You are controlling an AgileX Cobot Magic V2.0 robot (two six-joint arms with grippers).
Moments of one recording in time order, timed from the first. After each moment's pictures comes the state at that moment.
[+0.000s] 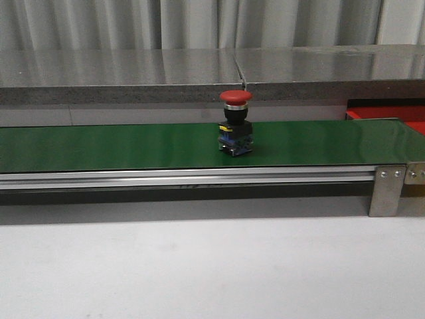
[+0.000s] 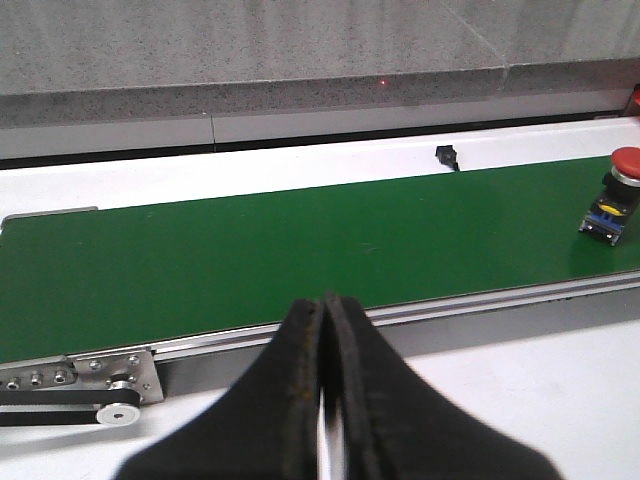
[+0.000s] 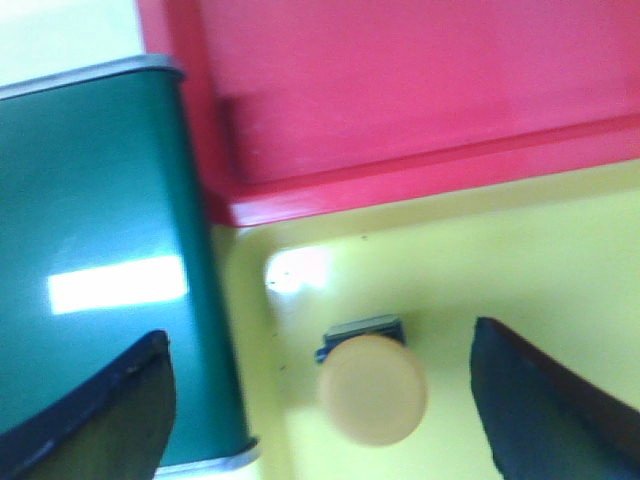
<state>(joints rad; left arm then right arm) -0.06 0.38 -0.52 -0.27 0.58 0.24 -0.25 1.63 -1.25 0.13 0.76 -0.06</state>
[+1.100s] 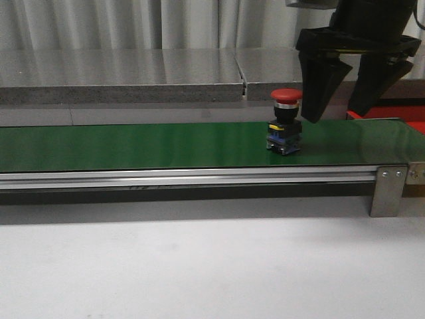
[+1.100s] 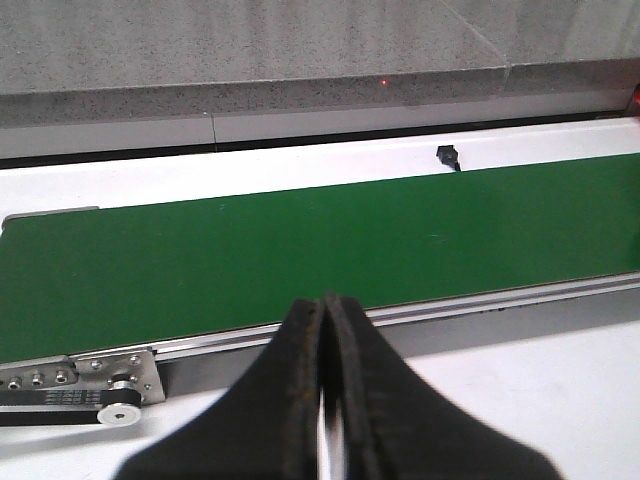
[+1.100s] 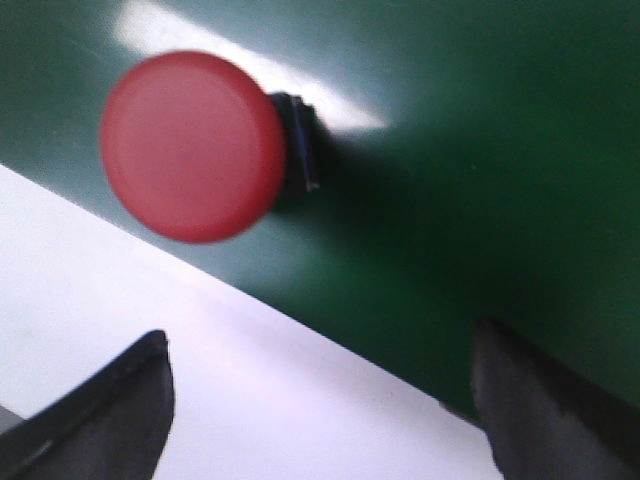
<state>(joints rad) -0.06 0.38 -0.52 -0.27 0.58 0.24 0.23 1.77 -1.48 0.17 1.06 -0.23</state>
